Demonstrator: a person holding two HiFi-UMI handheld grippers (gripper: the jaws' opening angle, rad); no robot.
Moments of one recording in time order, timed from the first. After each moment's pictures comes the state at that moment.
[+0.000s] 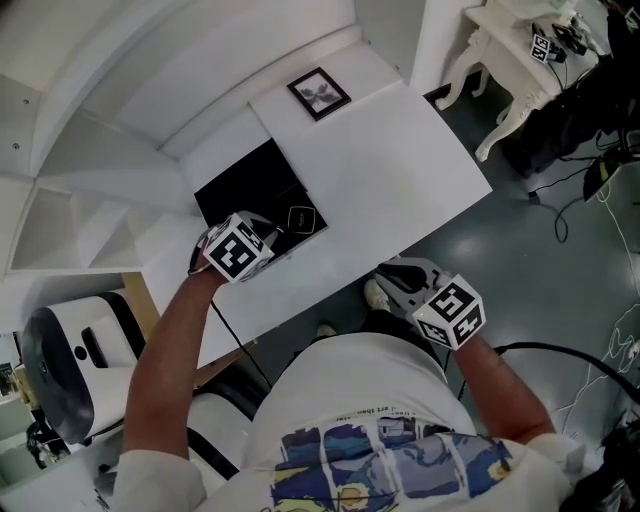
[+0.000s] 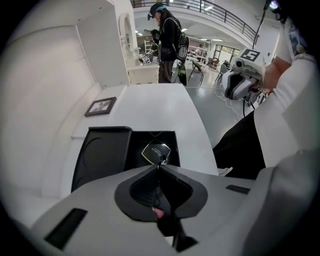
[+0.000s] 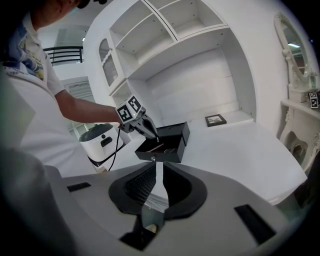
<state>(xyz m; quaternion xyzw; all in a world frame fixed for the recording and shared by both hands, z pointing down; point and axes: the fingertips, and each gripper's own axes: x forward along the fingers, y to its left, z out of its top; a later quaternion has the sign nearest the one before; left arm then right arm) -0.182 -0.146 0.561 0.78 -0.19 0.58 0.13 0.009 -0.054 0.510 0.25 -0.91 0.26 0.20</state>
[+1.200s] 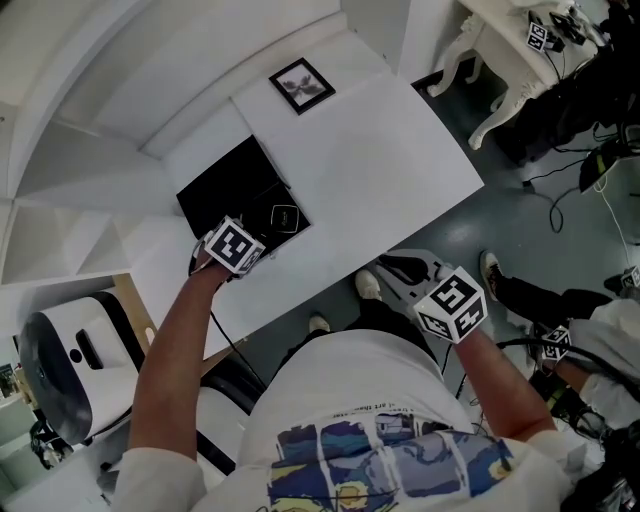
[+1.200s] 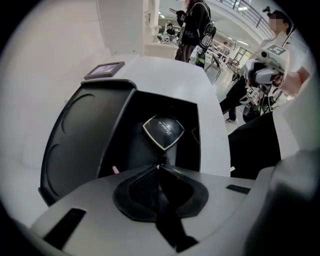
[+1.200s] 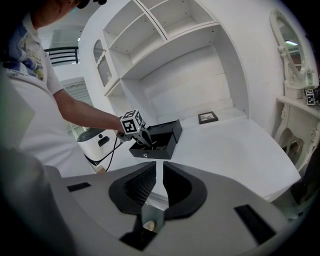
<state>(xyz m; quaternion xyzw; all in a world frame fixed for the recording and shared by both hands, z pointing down) -0.204 -0.139 0.633 0.72 -0.22 0.61 0.24 0.042 -0.069 0.519 0.26 -0.90 0.27 0.21</state>
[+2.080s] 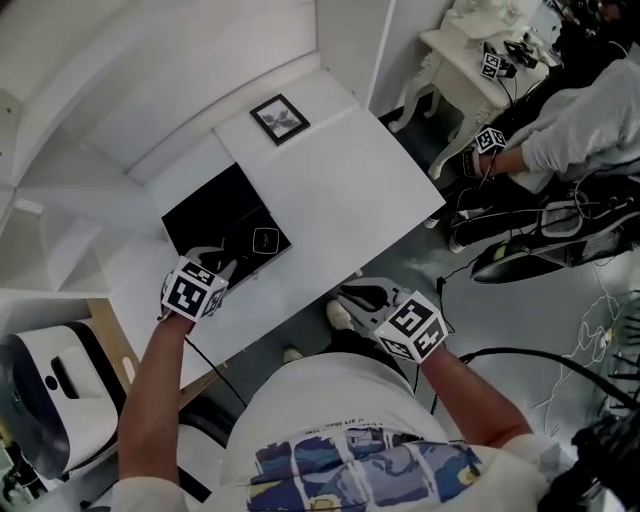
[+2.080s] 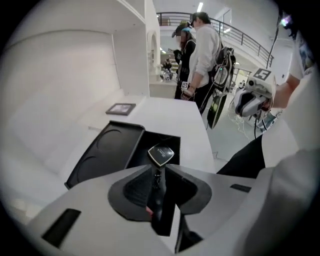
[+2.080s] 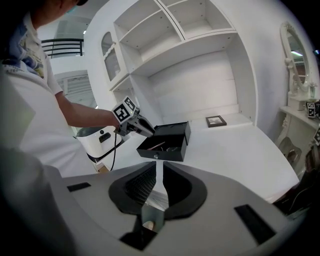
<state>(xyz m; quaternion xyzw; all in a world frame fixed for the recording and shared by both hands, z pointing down) -0.205 -0.138 0.551 0.81 -0.29 0.48 0.18 0.000 -0.039 0.502 0.26 -0.91 0.24 0.23</state>
